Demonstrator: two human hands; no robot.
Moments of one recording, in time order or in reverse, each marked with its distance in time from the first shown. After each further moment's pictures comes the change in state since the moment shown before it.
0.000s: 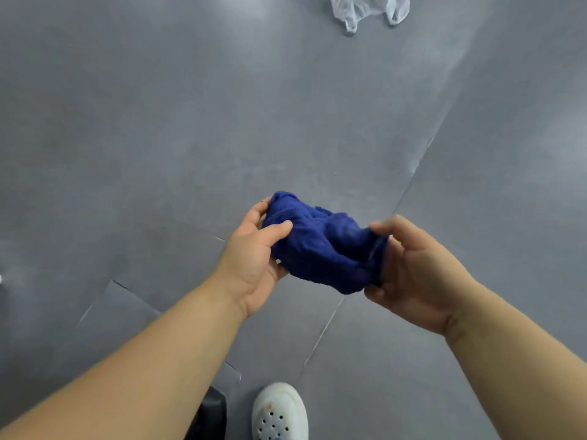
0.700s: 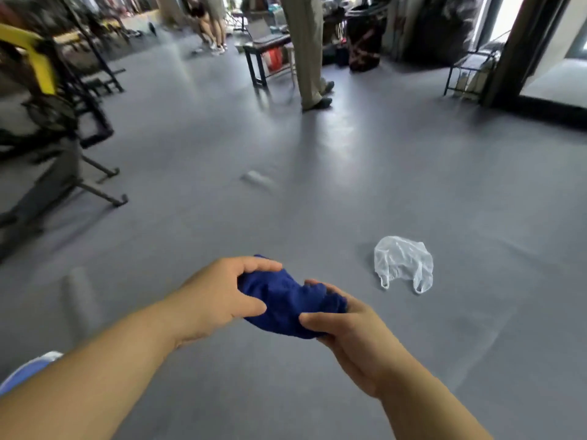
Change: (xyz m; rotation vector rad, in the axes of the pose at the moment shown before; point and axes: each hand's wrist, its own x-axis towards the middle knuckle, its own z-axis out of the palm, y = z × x) left_hand -0.119 0.555 0.195 0.971 0.181 0.297; right_hand -0.148 -0.489 0.224 -0.373 -0.431 -0.312
